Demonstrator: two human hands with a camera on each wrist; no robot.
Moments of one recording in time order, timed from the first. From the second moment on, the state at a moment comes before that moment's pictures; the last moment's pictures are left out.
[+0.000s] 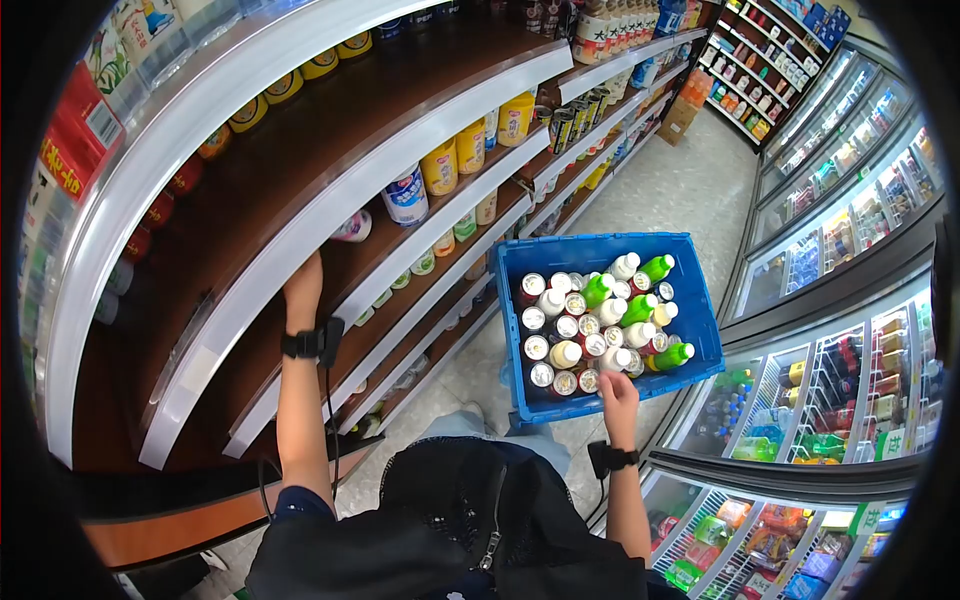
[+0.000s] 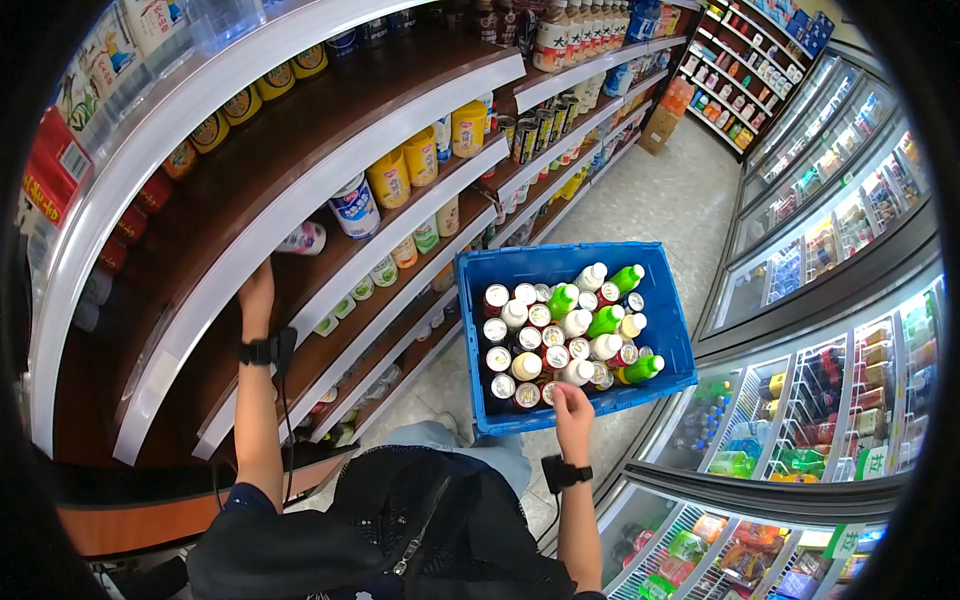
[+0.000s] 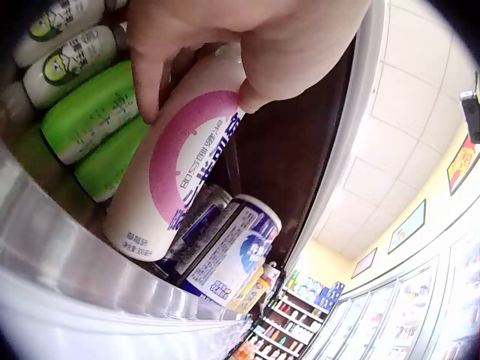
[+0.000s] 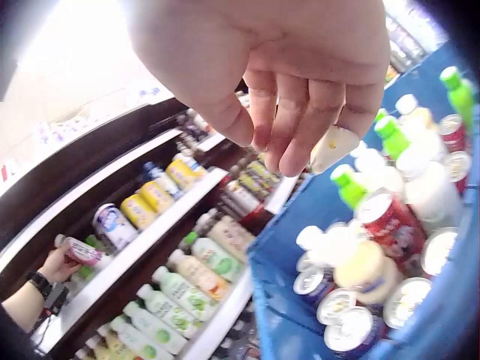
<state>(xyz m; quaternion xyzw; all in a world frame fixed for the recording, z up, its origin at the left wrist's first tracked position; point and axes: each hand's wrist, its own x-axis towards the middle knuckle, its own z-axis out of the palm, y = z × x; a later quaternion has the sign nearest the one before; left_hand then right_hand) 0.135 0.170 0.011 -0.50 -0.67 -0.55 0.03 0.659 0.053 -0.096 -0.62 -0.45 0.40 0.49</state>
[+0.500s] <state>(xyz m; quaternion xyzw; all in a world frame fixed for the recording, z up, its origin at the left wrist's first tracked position) 0.242 -0.052 -0.018 -0.34 -0.59 -0.73 -0.06 0.368 0.254 0.082 -0.29 -0.87 0.03 0.40</state>
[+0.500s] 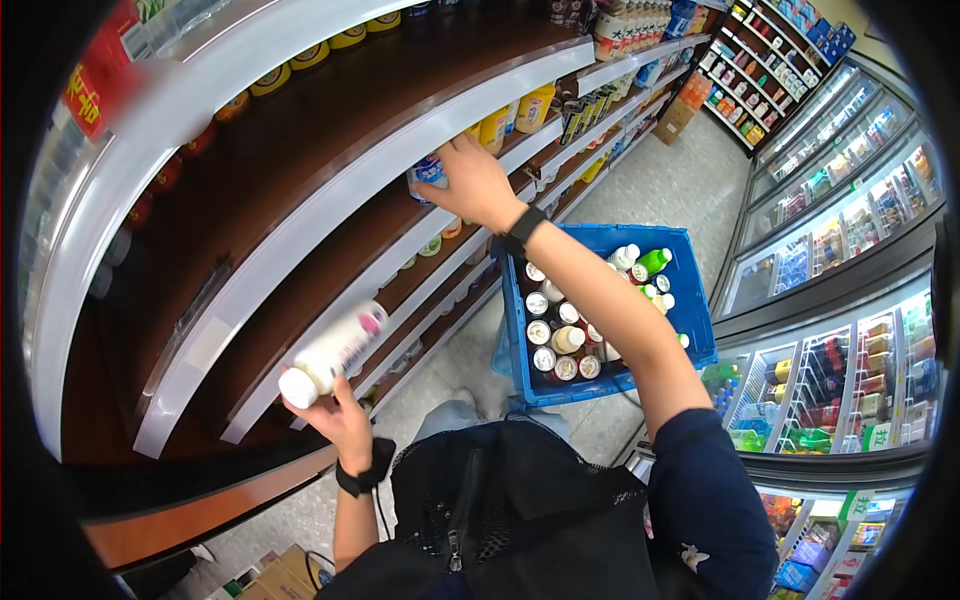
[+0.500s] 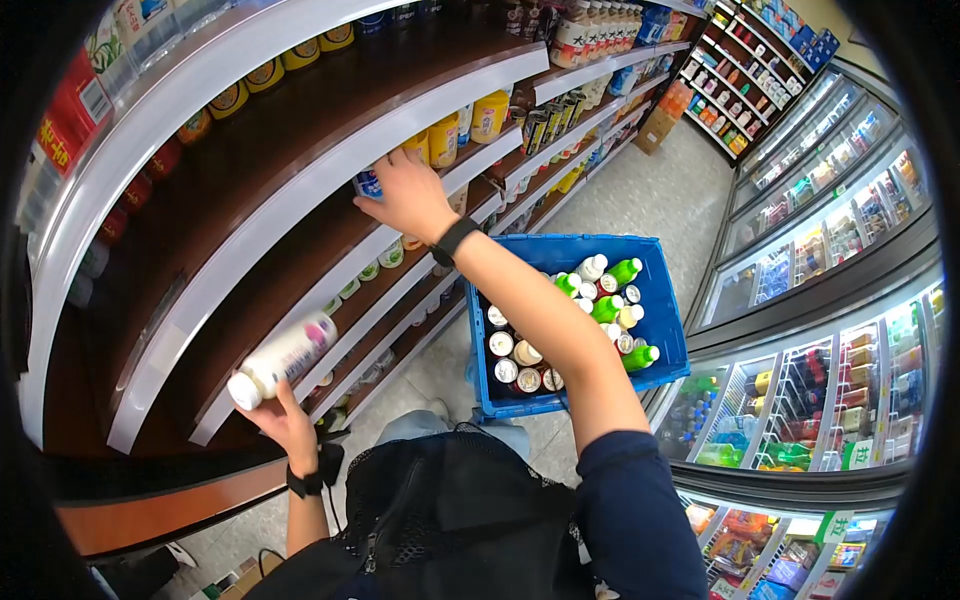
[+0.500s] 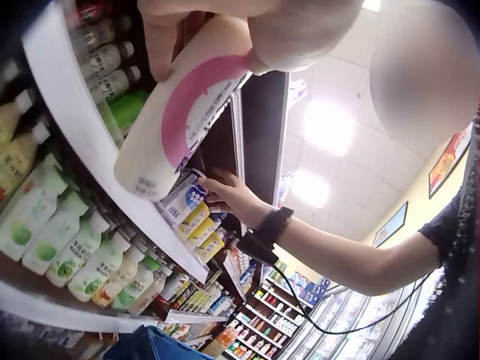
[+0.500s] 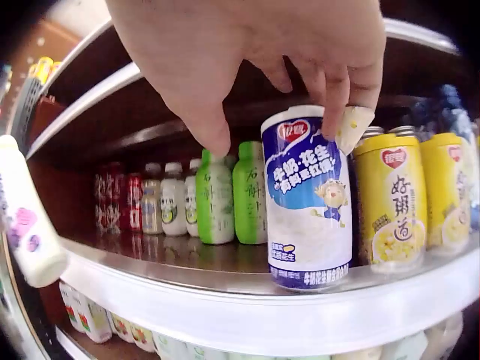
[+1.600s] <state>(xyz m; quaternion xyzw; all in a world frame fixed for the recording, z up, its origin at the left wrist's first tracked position) 0.386 0.053 -0.117 -0.74 -0.50 -0.30 -0.34 0.660 0.159 -0.020 -0.48 -0.68 0.31 0.45</state>
